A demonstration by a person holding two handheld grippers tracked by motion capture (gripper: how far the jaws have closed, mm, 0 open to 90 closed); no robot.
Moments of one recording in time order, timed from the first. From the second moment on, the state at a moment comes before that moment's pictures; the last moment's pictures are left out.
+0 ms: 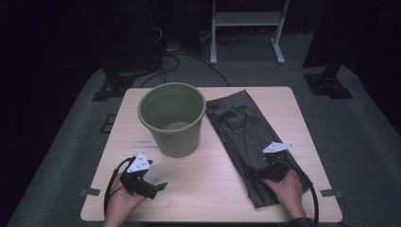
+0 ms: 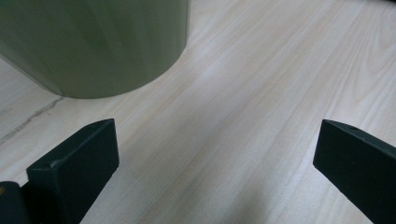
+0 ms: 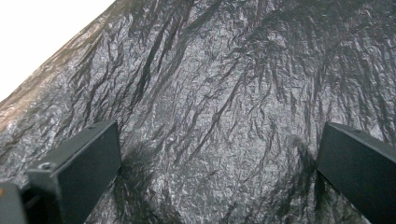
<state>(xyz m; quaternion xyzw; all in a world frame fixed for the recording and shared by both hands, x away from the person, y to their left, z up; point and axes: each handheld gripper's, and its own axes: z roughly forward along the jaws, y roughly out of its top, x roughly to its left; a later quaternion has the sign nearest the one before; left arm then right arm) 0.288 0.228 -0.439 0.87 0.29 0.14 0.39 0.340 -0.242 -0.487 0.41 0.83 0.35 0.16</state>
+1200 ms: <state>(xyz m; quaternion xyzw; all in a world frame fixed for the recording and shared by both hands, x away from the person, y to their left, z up) 0.312 0.242 -0.314 0.85 0.28 0.15 0.42 0.340 -0.241 -0.487 0.41 0.83 0.34 0.17</state>
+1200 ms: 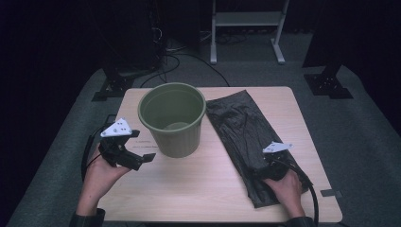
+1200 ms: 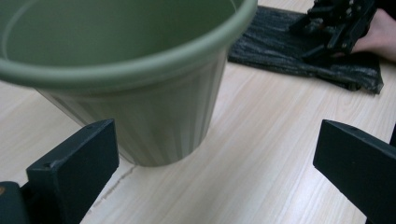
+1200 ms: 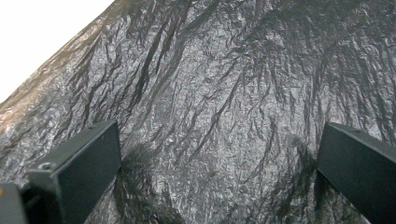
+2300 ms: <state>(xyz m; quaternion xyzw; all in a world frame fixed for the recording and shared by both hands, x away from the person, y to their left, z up) 0.401 0.250 -0.275 0.84 0.29 0.18 0.42 0.340 -0.241 -0.487 0.41 0.83 0.35 0.17</state>
